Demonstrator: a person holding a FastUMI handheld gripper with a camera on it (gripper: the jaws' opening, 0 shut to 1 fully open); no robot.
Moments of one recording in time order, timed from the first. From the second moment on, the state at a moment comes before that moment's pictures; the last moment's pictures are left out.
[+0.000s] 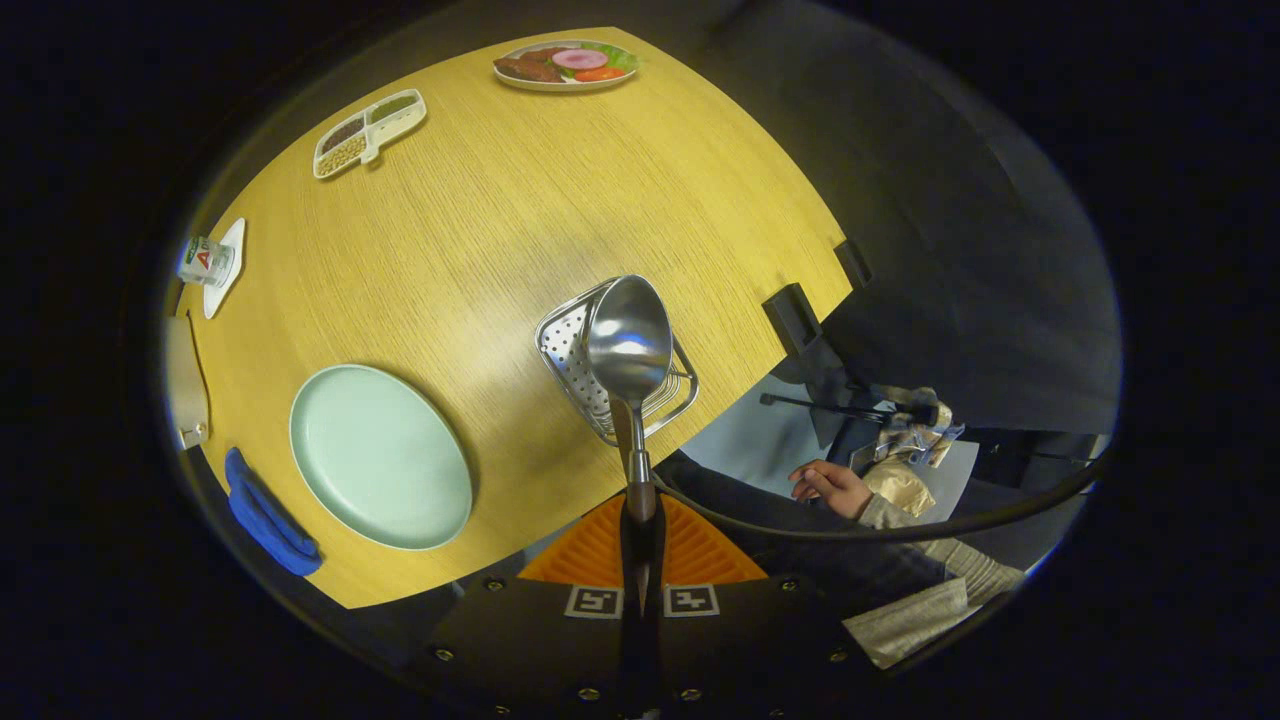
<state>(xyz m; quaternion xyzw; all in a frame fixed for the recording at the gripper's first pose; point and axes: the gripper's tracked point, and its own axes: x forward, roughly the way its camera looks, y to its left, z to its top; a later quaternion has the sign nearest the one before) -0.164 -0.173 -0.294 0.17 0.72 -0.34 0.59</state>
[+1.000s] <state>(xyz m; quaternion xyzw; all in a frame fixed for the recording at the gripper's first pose) -0.136 -0.164 -0.288 0.20 0.68 -0.31 0.64</state>
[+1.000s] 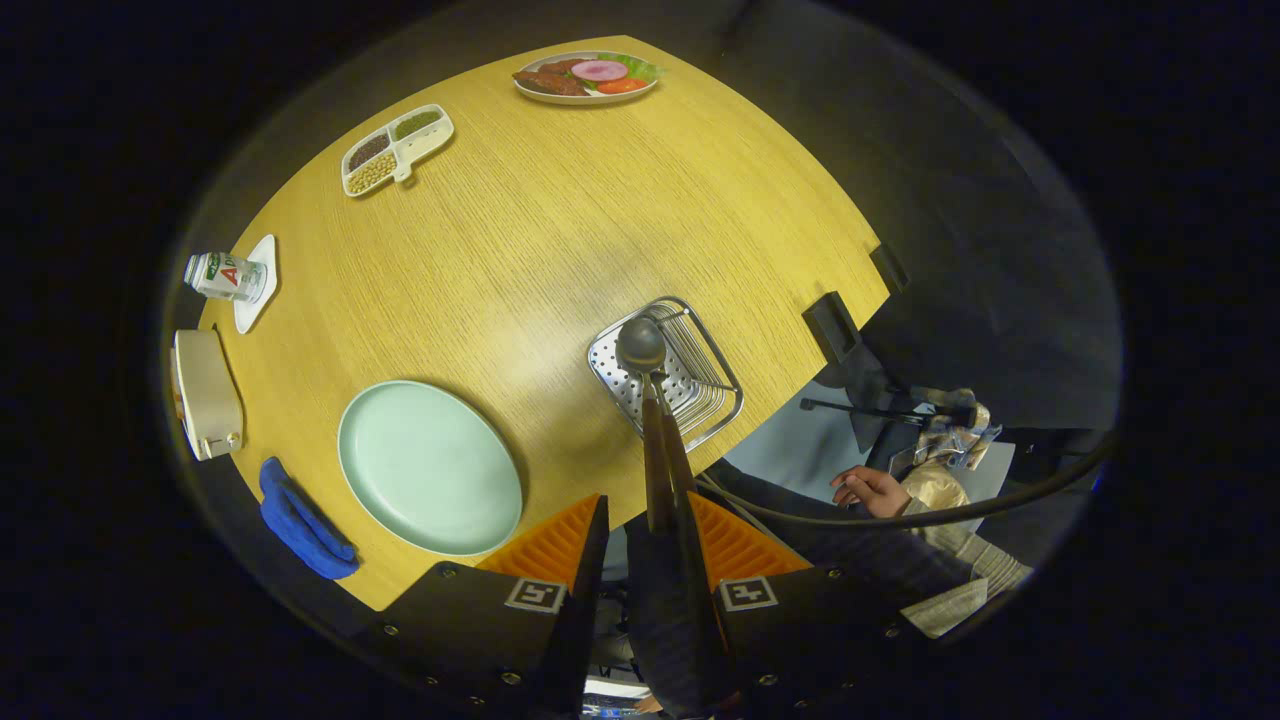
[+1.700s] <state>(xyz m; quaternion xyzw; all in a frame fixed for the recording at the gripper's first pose) -0.077 -0.177 -0.249 0.08 0.54 -0.28 0.79</state>
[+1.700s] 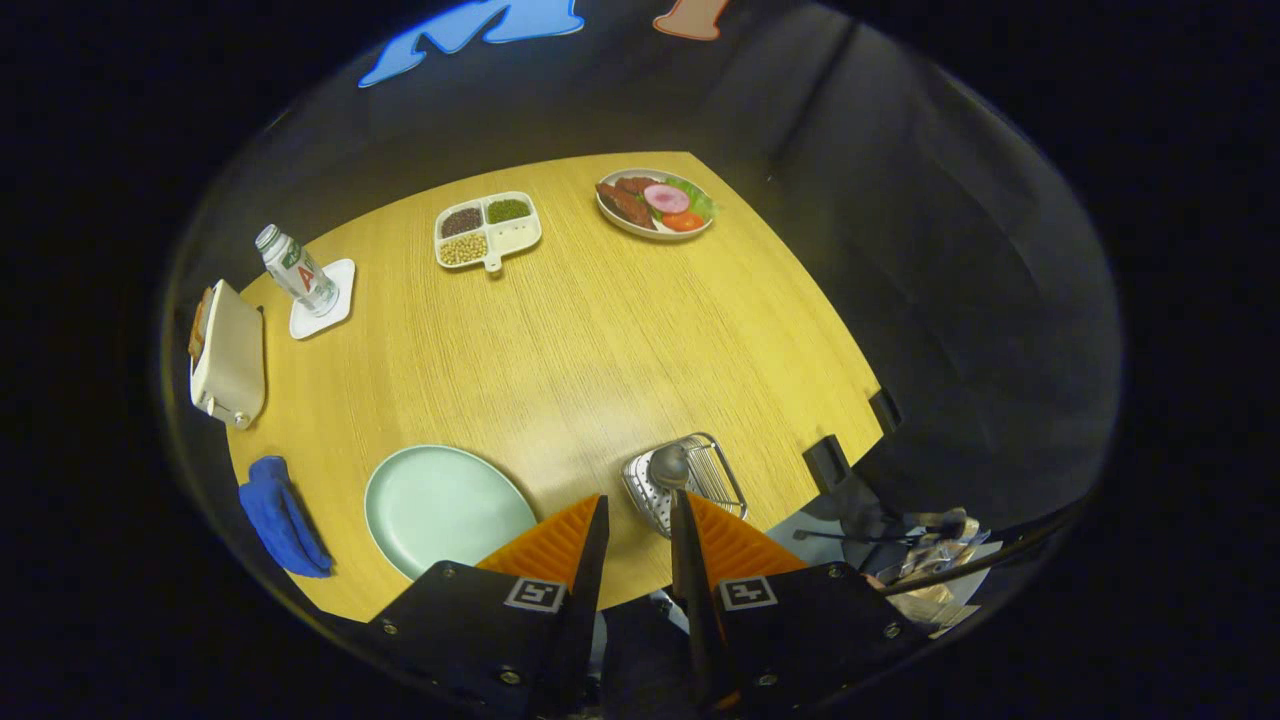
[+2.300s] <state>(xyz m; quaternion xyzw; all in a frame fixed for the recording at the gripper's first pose) -0.021 -0.179 -0.180 0.03 0.37 -0.23 0.90</state>
